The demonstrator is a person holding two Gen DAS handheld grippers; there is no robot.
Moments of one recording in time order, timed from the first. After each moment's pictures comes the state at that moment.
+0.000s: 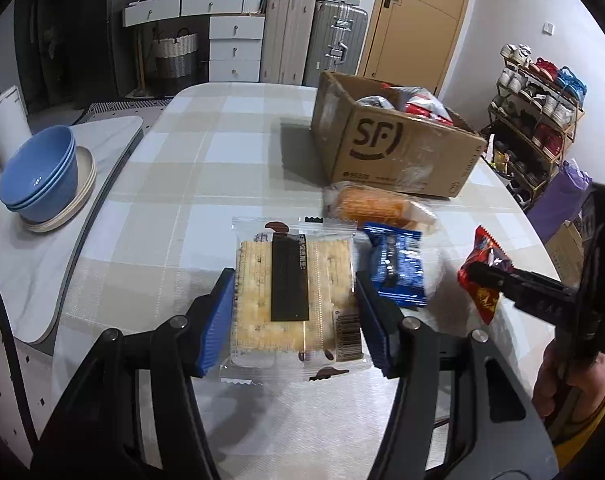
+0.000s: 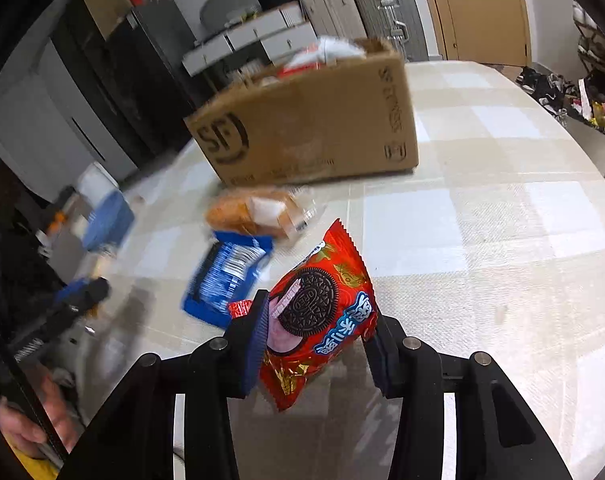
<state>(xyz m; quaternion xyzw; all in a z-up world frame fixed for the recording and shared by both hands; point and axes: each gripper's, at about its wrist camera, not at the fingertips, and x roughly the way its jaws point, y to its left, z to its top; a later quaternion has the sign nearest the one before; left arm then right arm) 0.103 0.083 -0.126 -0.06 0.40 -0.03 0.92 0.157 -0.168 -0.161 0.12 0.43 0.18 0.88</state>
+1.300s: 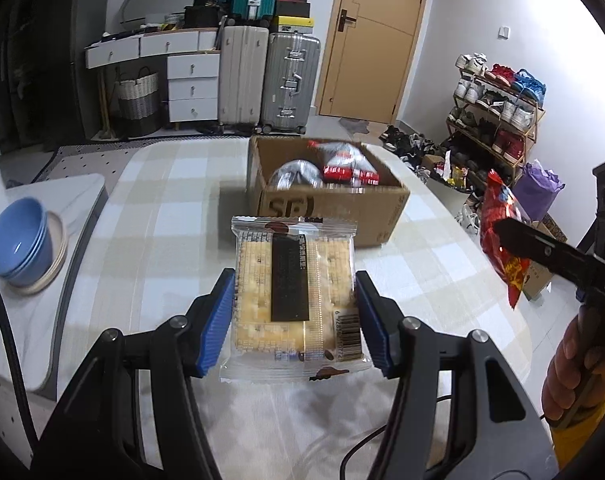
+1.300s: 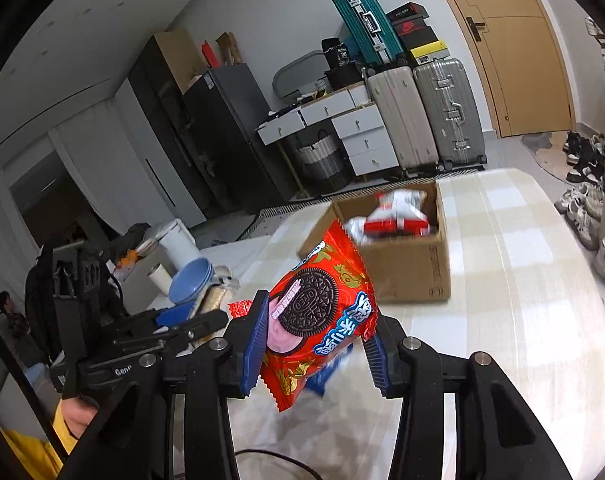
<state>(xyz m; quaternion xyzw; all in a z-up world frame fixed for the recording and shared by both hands) 0.089 0.036 -0.028 -0.04 0.35 -0.10 0.93 0.127 -0.206 -0.032 0.16 0.29 0.28 0.90</state>
